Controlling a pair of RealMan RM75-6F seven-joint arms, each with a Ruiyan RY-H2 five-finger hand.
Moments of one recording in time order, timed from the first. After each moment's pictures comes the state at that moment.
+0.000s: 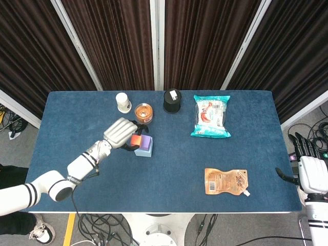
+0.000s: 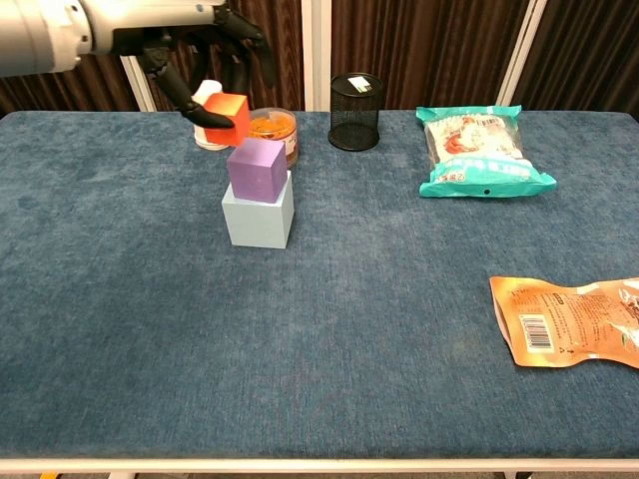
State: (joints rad) left arm -0.90 -1.33 -0.24 -1.54 1.35 0.77 -0.02; right arm 0.14 -1.01 0.14 -1.80 -1.31 1.39 0.00
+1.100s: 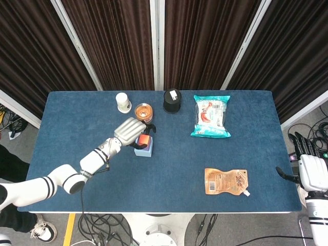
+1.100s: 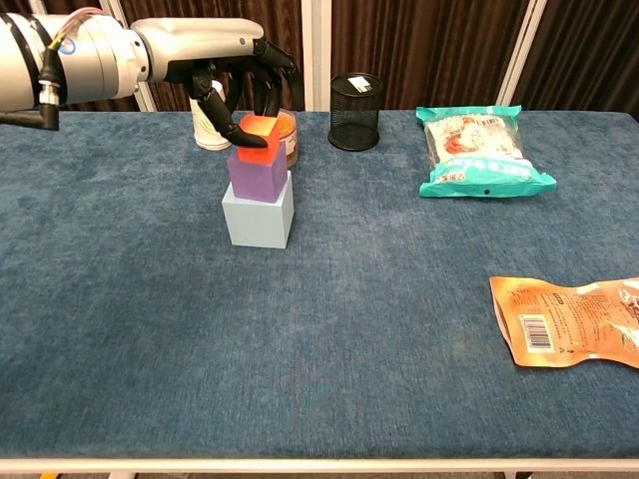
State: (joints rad) left arm -0.98 -1.46 -0.20 -1.36 1.36 0.75 -0.12; right arm 0.15 -1.01 0.15 -1.78 -1.28 1.35 0.03
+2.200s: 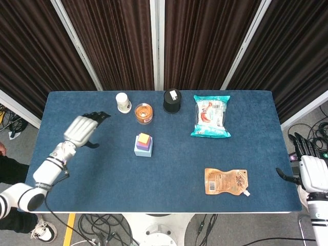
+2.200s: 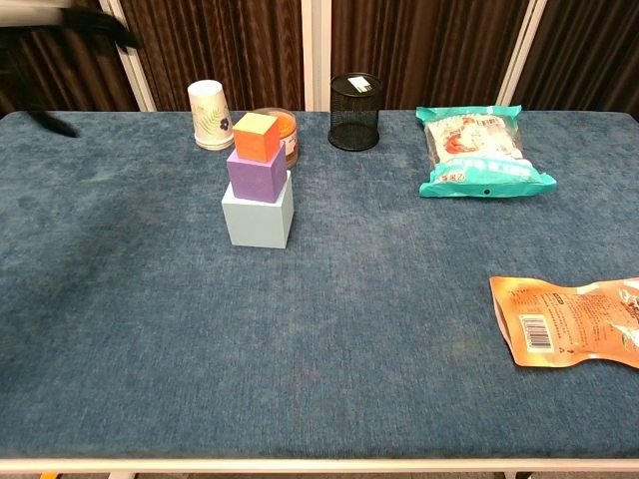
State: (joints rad) left arm -0.75 -1.15 -0.08 -1.60 1.17 0.97 0.14; right arm 0.15 -0.99 0.14 -1.78 -1.32 1.35 0.07
